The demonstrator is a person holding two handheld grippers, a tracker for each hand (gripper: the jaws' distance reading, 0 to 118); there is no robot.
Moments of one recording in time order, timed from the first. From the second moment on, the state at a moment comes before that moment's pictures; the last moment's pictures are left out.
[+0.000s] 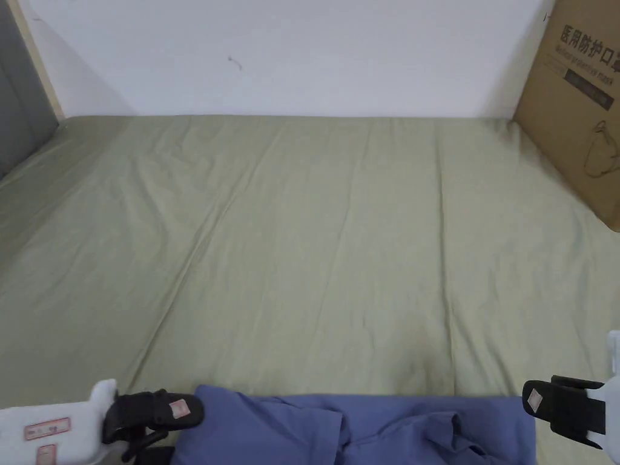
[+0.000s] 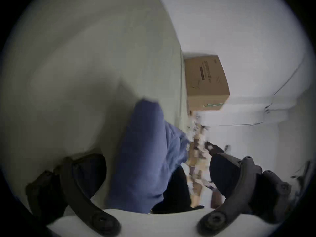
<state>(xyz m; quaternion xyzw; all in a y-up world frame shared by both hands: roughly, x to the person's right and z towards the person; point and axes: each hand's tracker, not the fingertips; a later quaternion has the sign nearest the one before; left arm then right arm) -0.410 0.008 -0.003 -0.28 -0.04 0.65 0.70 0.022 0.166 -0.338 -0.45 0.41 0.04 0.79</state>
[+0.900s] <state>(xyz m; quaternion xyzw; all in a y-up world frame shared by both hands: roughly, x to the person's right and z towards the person) -0.294 0.143 -0.063 -0.35 0.21 0.34 0.85 0.020 0.164 -0.332 -0.45 0.44 0.02 0.78</state>
